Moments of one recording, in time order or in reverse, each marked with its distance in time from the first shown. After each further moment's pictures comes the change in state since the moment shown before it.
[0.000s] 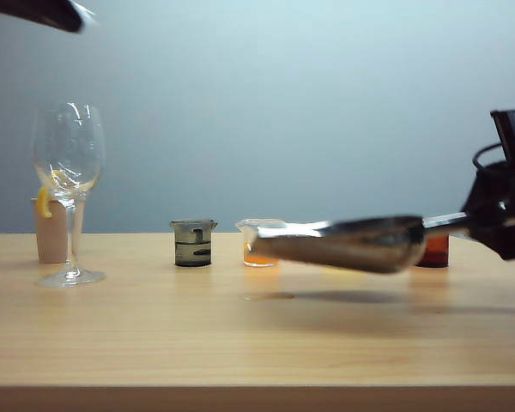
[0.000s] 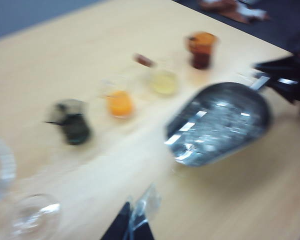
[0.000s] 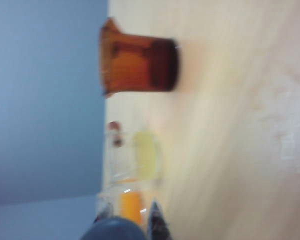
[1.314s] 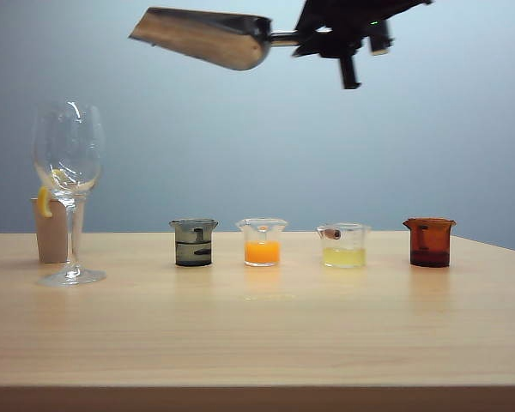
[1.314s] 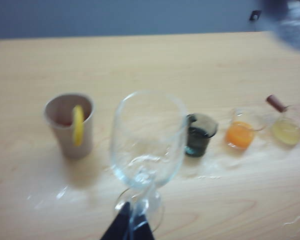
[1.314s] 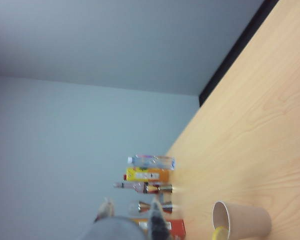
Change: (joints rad) left arm 0.576 0.067 0.042 0.069 0.215 -0.085; right arm 0.098 0.203 1.302 -0.947 -0.370 -0.084
